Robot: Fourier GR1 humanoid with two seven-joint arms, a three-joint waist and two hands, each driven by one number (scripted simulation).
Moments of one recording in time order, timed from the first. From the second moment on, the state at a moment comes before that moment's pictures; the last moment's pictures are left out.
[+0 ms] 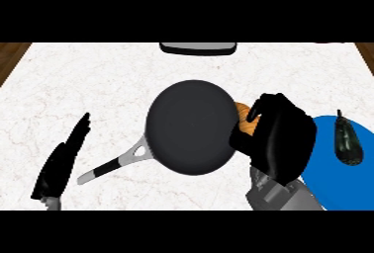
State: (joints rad) left arm 0.05 0.24 -0.04 -1.59 -0.16 0.02 0.12; right arm -0.42 -0.02 0.42 -1.83 1.42 0.09 1.20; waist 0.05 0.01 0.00
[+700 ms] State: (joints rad) left arm 0.02 0.22 -0.06 -1.59 -0.17 0.01 0.14; right arm -0.63 -0.01 0.22 -1.23 1.03 -0.21 1.10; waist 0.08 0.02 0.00
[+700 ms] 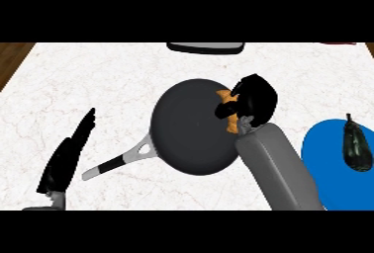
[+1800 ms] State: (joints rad) left arm 0.05 0.21 -0.04 -1.60 -0.18 0.03 0.15; right arm -0.68 0.00 0.11 -0.99 0.94 -1.13 0.99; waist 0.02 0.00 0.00
